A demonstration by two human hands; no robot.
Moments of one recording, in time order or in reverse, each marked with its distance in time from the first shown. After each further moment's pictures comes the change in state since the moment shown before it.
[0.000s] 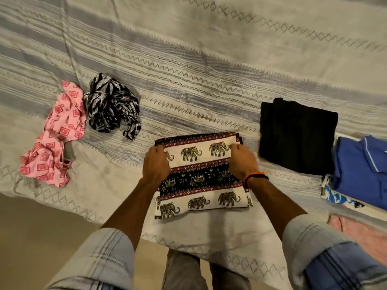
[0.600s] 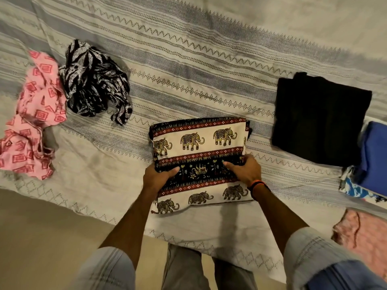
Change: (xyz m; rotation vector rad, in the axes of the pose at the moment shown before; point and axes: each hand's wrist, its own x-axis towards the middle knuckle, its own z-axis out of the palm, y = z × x) left_hand -0.020 -0.040 0.075 -0.806 -0.251 -0.595; right_hand 0.001 0.014 0.080 0.810 -0.113 0.567
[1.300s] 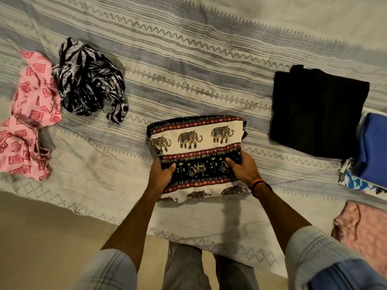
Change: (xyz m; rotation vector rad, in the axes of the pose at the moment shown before) left_hand -0.021 0.012 0.019 -0.028 -0.030 0.188; right_hand -0.005 0.009 0.000 0.024 -0.105 -0.218
